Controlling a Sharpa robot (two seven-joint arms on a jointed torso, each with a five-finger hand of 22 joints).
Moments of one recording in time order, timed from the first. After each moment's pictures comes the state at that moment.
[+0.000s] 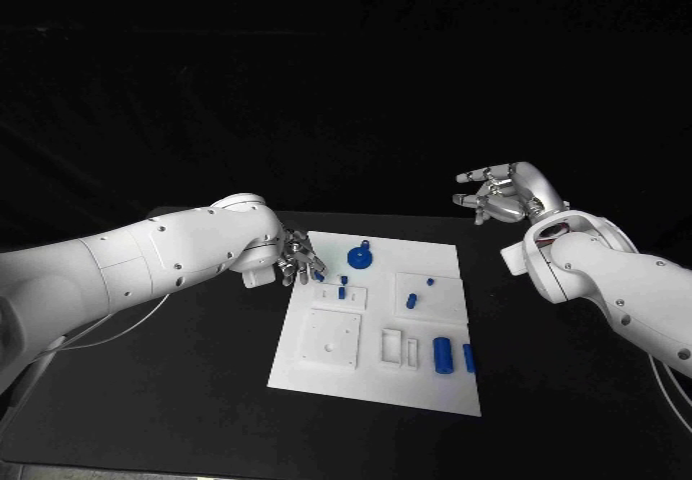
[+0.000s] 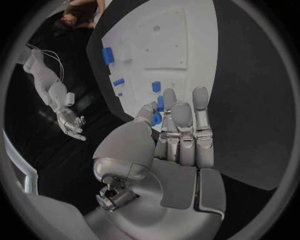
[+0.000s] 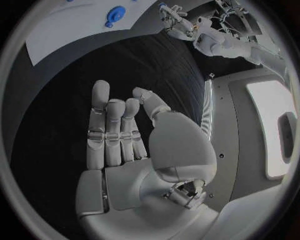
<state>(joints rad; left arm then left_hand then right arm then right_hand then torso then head) 1.37 -0.59 -0.15 1.15 -0.93 0.16 -0.50 1.15 0.19 -0.04 -0.13 0.59 1.06 0.04 0.30 0.65 1.37 -0.05 0.51 0.25 1.36 -0.11 1.19 0.38 0.02 1.32 -0.13 0.27 1.31 1.00 -0.74 0.39 1.32 -1.10 -0.50 0.05 1.24 -0.08 0.22 -0.25 0.55 1.05 0.10 0.07 0.06 1.28 -0.01 0.74 0.85 1.31 -0.06 0.77 1.03 0.10 1.38 -0.08 0.40 0.86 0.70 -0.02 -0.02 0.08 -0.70</state>
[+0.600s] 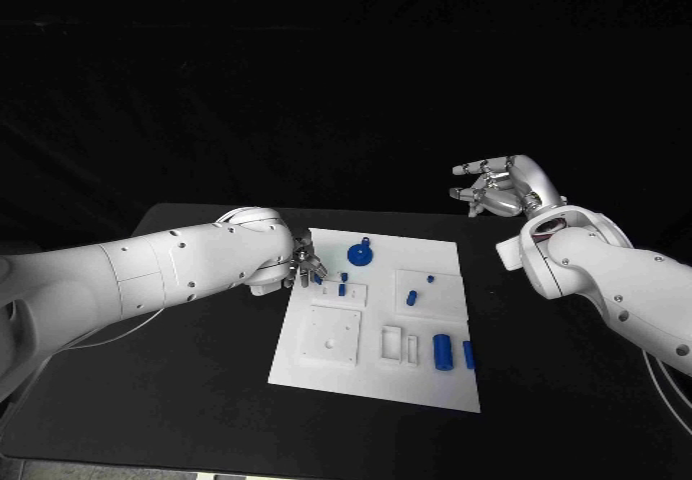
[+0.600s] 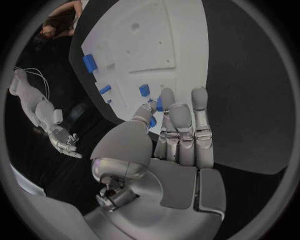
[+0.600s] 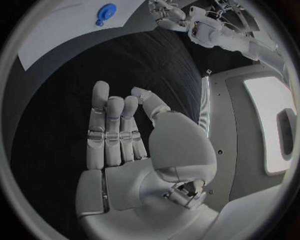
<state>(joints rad) 1.36 -0.57 -0.22 1.19 -1.05 0.02 -0.54 1.10 0.15 0.03 -0.16 0.67 1.06 0.04 0.34 0.62 1.40 -0.07 0.51 0.25 1.39 -0.12 1.18 0.40 0.02 1.32 -0.14 0.28 1.31 1.00 -0.73 0.39 1.34 -1.08 -0.52 0.07 1.25 -0.08 0.28 -0.28 0.52 1.05 0.11 0.07 0.06 1.27 0.00 0.69 0.76 1.27 -0.06 0.73 0.95 0.10 1.35 -0.07 0.36 0.87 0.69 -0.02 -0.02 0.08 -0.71</state>
